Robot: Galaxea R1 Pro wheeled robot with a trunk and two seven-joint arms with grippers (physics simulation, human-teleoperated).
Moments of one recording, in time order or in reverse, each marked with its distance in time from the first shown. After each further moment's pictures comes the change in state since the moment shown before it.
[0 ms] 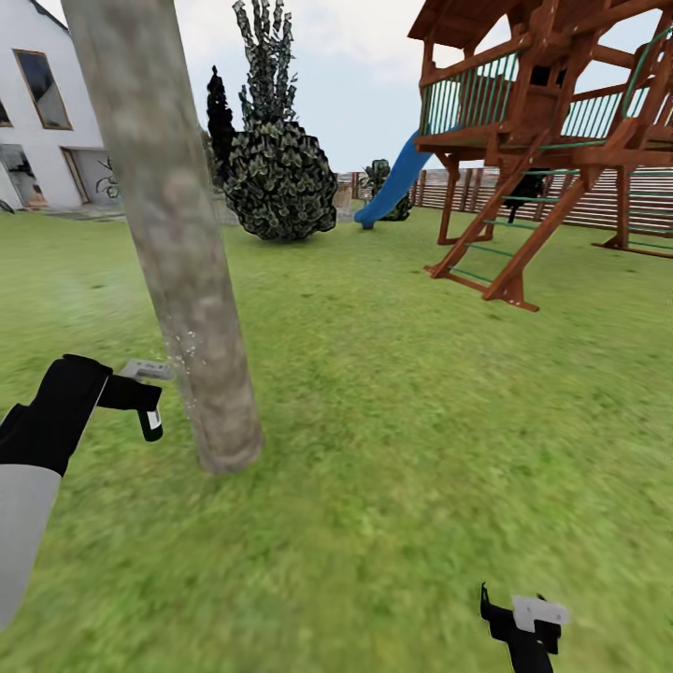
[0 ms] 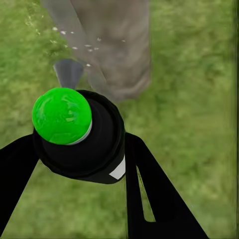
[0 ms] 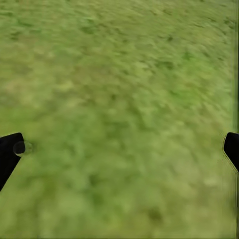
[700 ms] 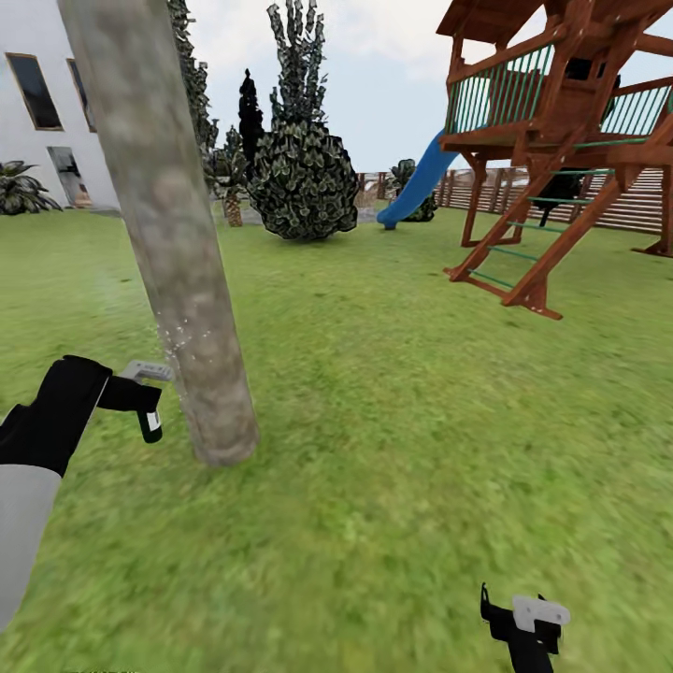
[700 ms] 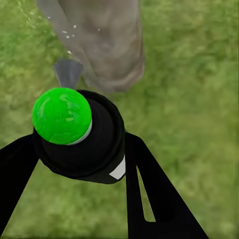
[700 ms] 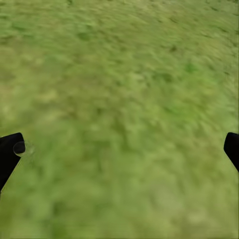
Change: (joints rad) left arm 0.000 0.002 -0.001 0.009 -0.001 -0.001 0.000; right arm 0.000 0.000 0.000 0.000 0.000 0.000 0.000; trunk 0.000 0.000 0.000
